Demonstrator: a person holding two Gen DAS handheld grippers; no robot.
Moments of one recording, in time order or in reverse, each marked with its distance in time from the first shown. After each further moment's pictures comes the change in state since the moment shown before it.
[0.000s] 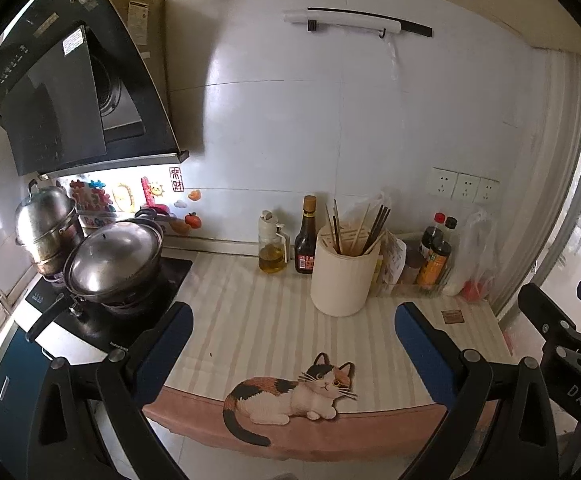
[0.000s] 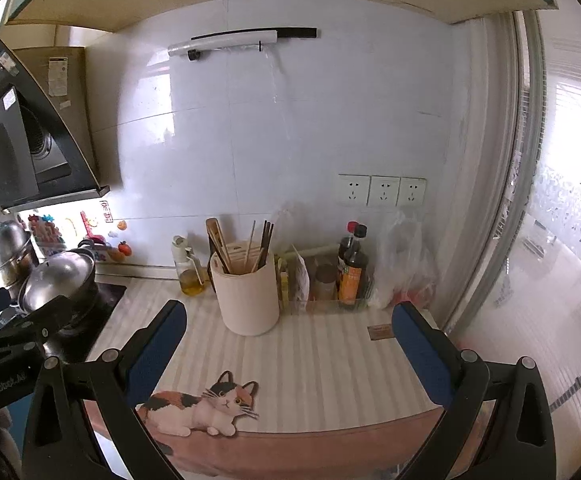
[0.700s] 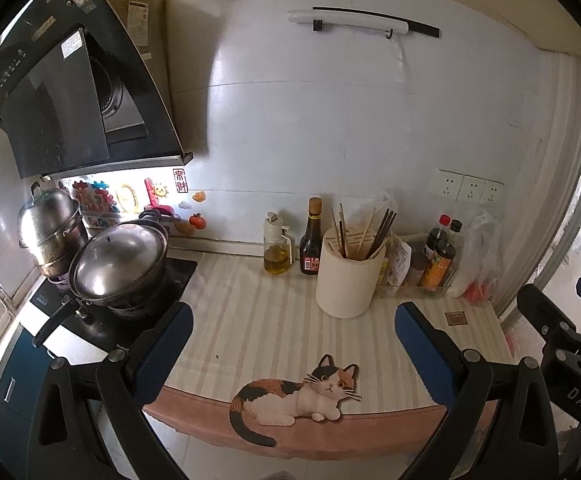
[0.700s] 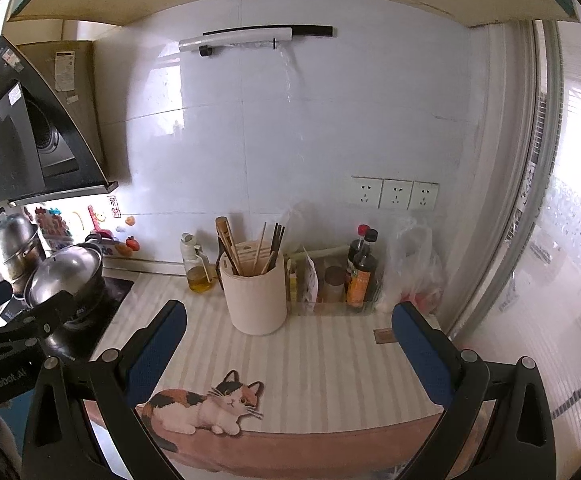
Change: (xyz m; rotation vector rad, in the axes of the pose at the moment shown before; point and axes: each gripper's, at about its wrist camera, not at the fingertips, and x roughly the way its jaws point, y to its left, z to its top) left arm -0.002 0.008 0.016 0.003 0.021 0.010; right arm 0.007 0.009 0.022 -0.028 0.028 0.025
